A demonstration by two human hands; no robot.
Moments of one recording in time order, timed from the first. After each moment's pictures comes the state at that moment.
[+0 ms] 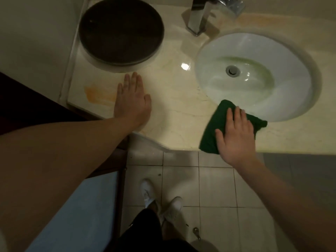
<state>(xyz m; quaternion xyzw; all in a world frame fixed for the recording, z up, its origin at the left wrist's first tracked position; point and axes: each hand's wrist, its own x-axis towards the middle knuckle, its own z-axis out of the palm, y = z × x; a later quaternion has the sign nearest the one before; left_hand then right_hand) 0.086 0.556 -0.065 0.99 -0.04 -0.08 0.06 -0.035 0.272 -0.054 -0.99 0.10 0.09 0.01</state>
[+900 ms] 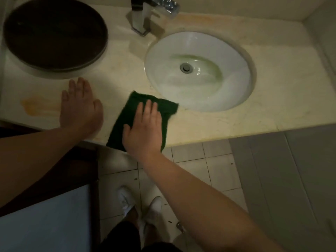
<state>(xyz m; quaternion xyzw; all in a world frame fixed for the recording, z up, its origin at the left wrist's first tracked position) 0.091 0.560 -0.076 1.00 -0.06 -0.03 0.07 -0.011 0.401 -0.055 -0.99 0.10 0.06 0.09</state>
